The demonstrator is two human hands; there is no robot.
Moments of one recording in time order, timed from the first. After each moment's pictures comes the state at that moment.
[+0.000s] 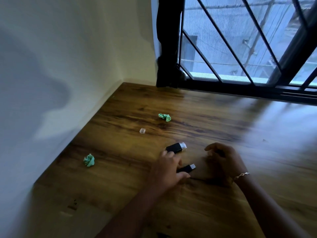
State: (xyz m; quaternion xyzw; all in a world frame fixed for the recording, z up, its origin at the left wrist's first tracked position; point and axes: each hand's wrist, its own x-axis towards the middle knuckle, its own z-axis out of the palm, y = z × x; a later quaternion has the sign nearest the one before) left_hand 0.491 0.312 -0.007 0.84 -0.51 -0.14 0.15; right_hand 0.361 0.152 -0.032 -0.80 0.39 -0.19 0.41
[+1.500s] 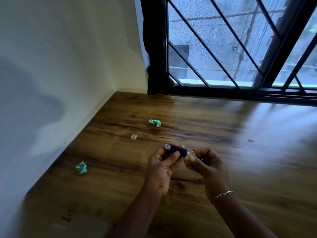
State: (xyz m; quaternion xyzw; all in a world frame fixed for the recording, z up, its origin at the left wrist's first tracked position) left_hand 0.460 0.305 0.015 0.42 -0.13 -0.44 0.79; right_hand 0.353 0.227 0.002 -0.50 0.25 -0.38 0.74
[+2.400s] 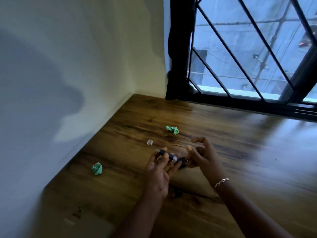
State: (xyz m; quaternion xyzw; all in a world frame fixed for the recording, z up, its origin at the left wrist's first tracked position) left_hand 0.503 0.313 0.003 0.41 0.02 -0.36 0.83; right_hand 0.423 0.201 0.019 -0.71 0.25 -0.25 0.61
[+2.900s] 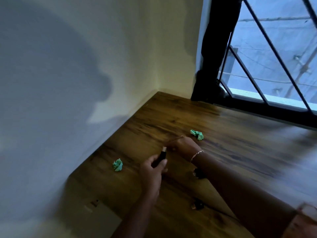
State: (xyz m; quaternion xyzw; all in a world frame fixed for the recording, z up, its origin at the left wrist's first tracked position) left_hand 0.560 0.349 -0.021 0.73 0.02 -0.17 0.66; right_hand 0.578 0.184 -0.019 -0.99 -0.04 -0.03 0.13
